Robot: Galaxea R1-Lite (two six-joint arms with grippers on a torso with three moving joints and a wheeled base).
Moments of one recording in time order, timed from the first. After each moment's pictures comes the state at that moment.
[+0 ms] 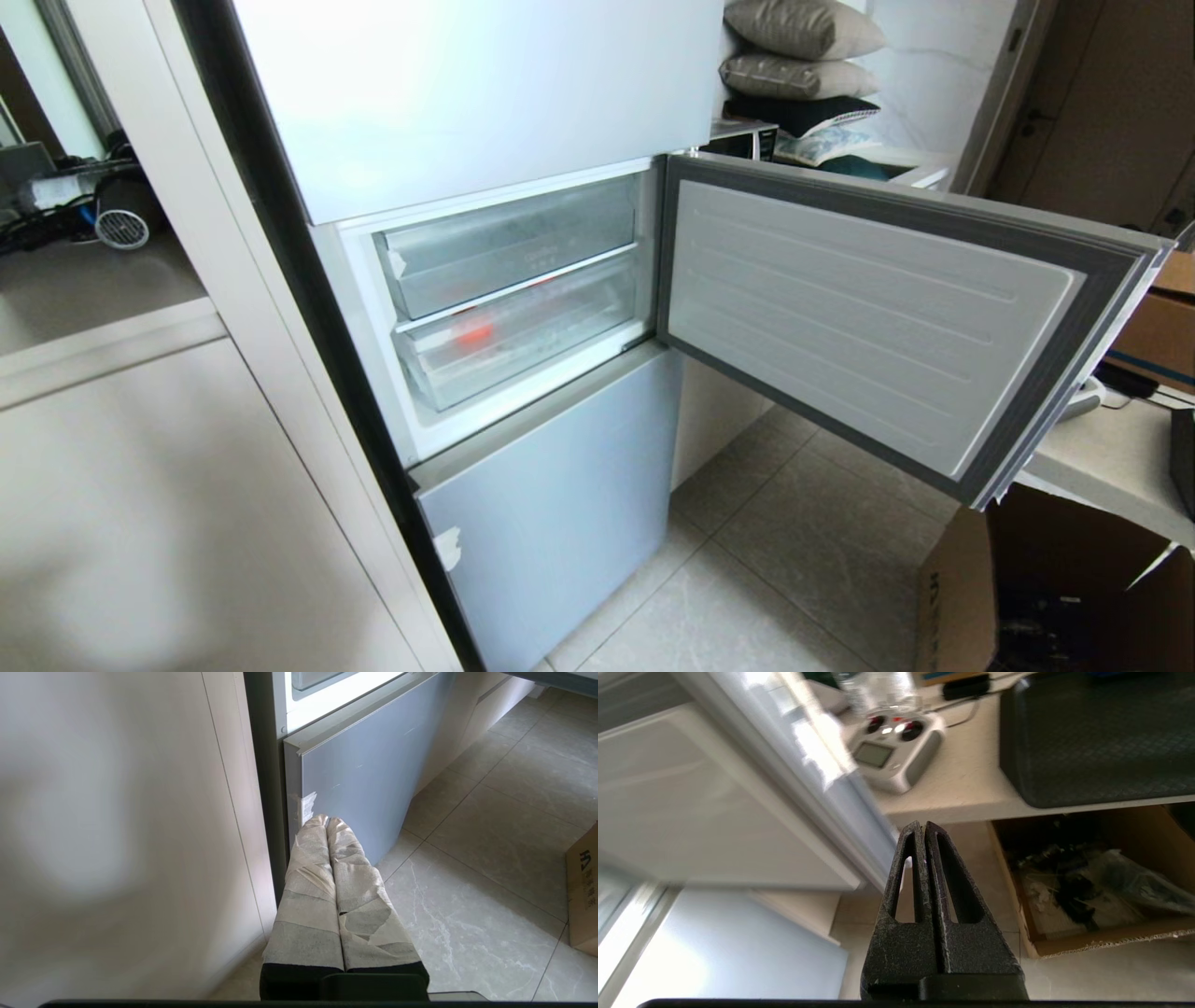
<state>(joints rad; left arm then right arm) 0.00 0.00 -0.07 0.17 0.01 0.01 -0.47 1.02 -0.39 -0.51 -0.10 0.44</state>
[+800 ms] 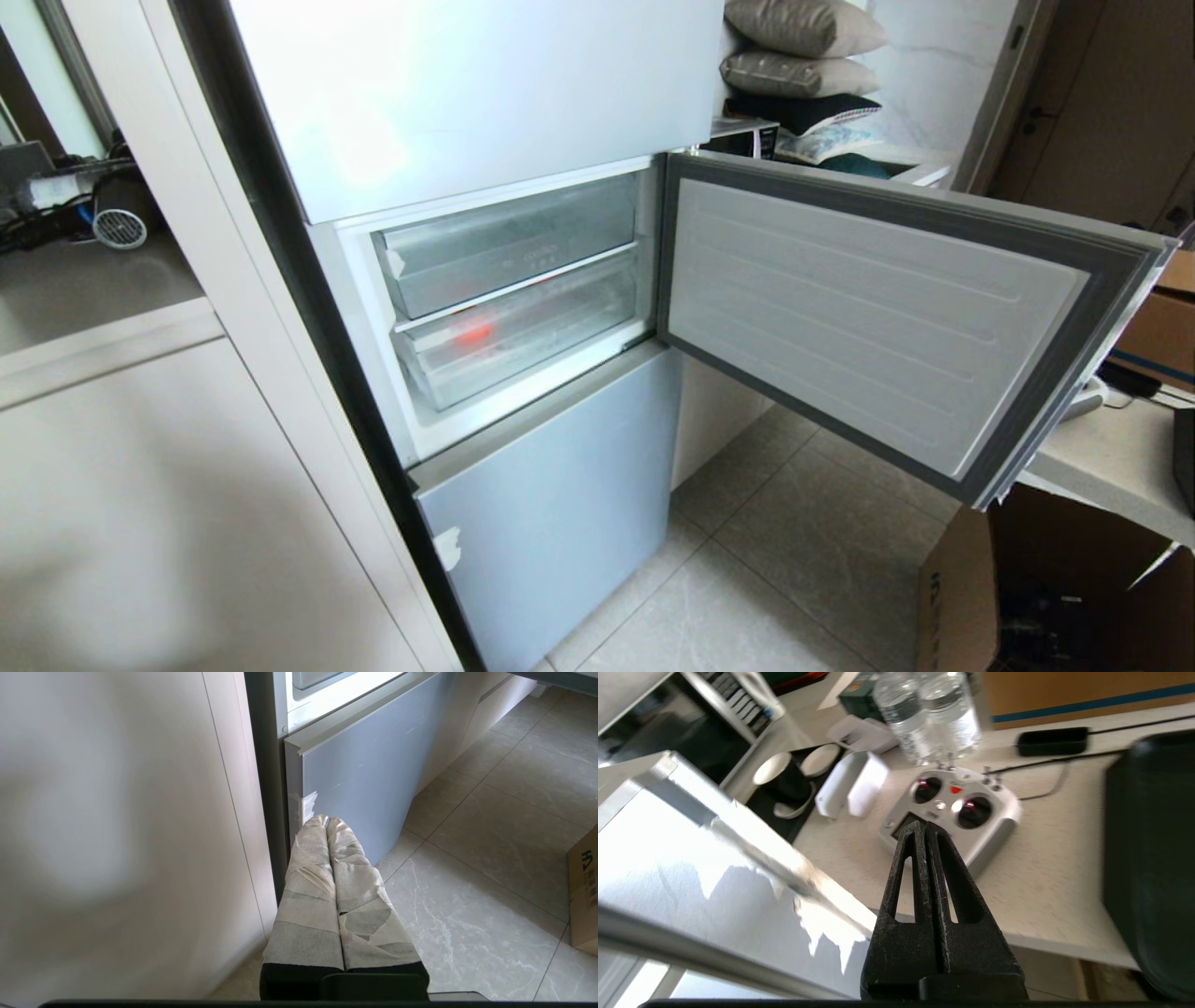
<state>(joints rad) 0.00 0.00 -0.07 0.17 0.01 0.01 -0.60 1.70 -0.89 -0.73 0.18 0.45</state>
